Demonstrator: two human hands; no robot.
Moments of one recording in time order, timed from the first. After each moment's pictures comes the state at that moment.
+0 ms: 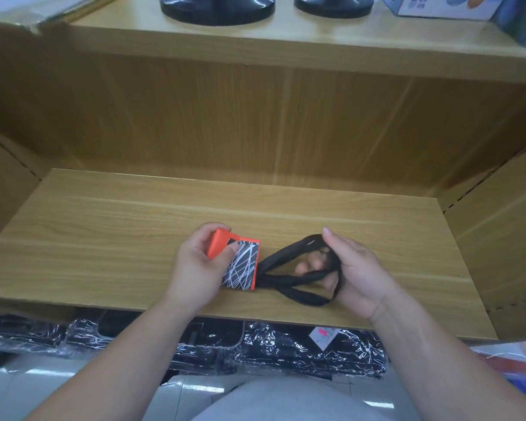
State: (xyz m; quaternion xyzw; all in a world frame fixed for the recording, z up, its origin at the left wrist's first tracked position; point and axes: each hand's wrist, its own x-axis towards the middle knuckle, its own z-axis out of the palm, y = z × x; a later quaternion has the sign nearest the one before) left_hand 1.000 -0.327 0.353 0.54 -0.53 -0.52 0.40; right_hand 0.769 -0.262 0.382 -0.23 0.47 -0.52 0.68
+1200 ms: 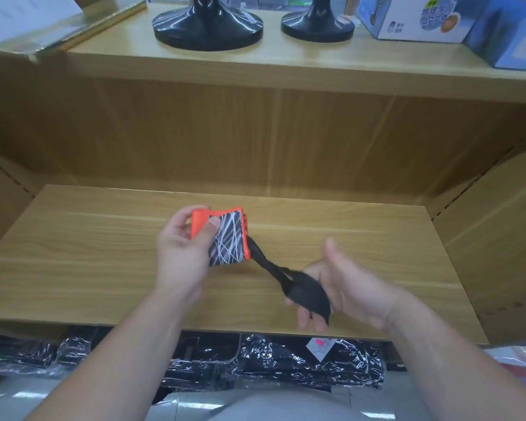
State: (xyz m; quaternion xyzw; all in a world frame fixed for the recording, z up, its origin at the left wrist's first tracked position) left_hand 0.984 -0.342 0.402 0.51 -0.39 -0.54 0.53; right_hand 0.760 -0.257 0.411 -0.47 0.46 -0.26 0.70
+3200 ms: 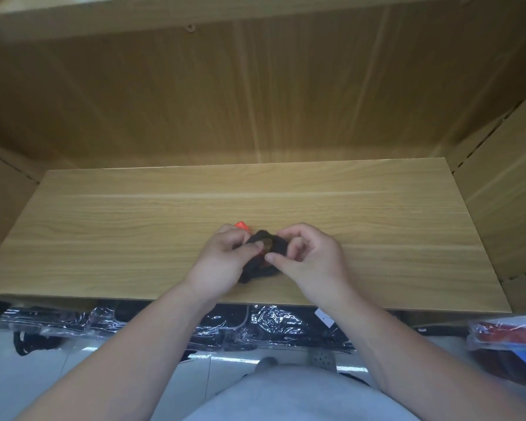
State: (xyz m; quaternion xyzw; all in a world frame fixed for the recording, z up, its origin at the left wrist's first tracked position) left_hand 0.943 -0.312 0.348 0.56 -0.59 -0.53 0.23; right_hand 0.782 -0.253 0.324 -0.45 0.63 -0.49 0.41
